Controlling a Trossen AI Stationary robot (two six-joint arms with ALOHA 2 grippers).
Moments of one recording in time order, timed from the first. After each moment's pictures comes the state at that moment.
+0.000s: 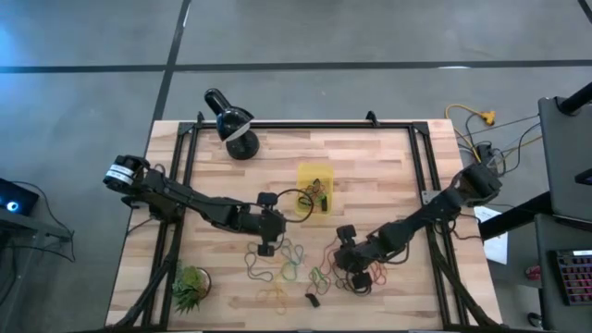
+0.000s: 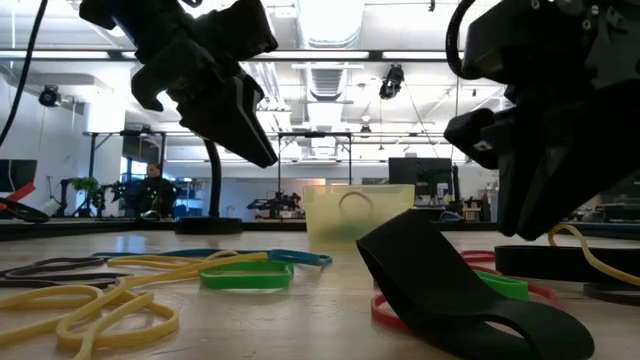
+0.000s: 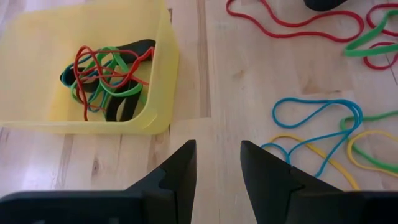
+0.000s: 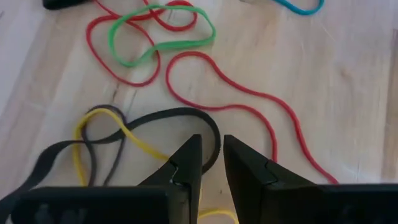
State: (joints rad) left arm -0.28 1.55 0.93 -0.22 -0.32 -0.07; right arm 0.51 1.70 0.86 -0.20 0.15 0.23
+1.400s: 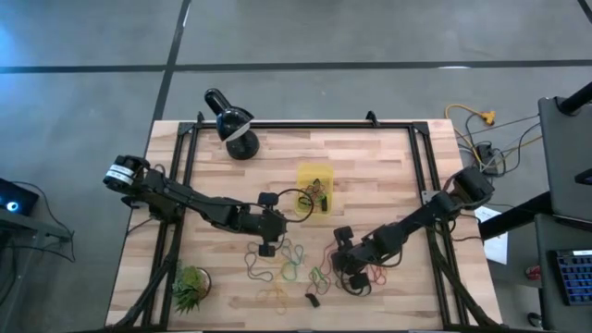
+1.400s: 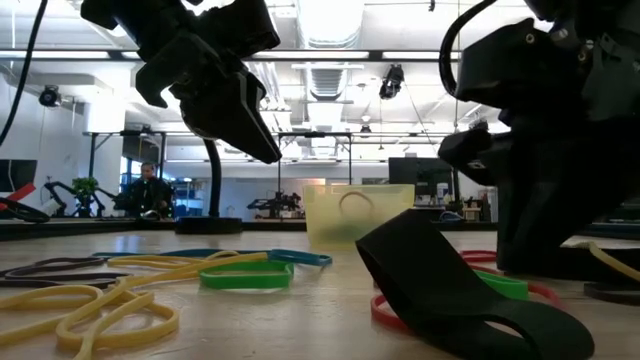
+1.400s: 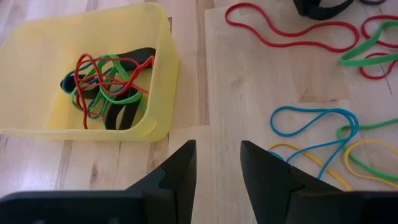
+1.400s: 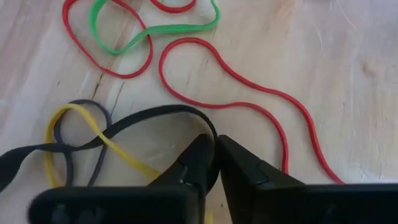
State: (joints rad) left arm -0.28 1.55 0.92 -0.19 -0.32 -0.07; right arm 0.50 1.78 0.88 -0.19 0.16 0.20
